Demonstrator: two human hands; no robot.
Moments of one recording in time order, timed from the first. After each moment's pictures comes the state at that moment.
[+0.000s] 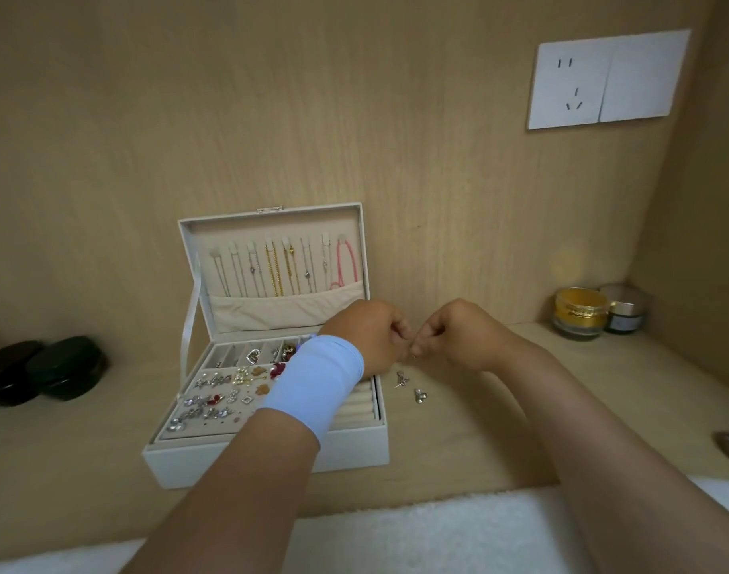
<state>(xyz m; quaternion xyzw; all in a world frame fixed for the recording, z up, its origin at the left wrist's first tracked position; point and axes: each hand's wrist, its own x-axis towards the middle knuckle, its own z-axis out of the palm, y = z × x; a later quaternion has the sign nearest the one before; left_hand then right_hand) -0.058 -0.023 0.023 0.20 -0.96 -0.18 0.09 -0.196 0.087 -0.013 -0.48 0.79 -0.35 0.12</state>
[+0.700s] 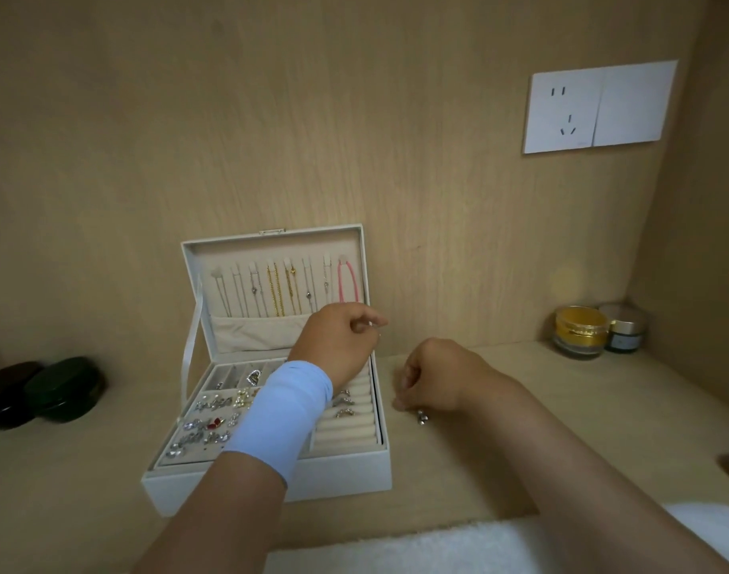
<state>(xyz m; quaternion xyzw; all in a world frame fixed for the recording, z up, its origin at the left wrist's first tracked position) -0.038 -0.039 0.027 0.24 -0.86 -0.35 0.27 -0.165 0.073 -0.016 -0.45 0.86 -0.20 0.11</state>
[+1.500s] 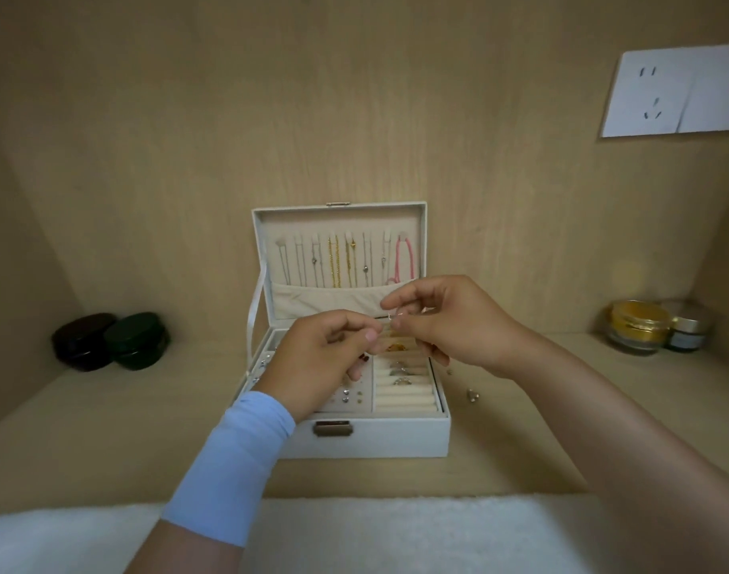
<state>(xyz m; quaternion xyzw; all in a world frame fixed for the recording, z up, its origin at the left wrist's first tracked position) 0.066 -0.046 0.018 0.22 -0.78 -0.50 0.30 -0.092 0.065 0.041 -0.50 0.67 -0.51 0.19</state>
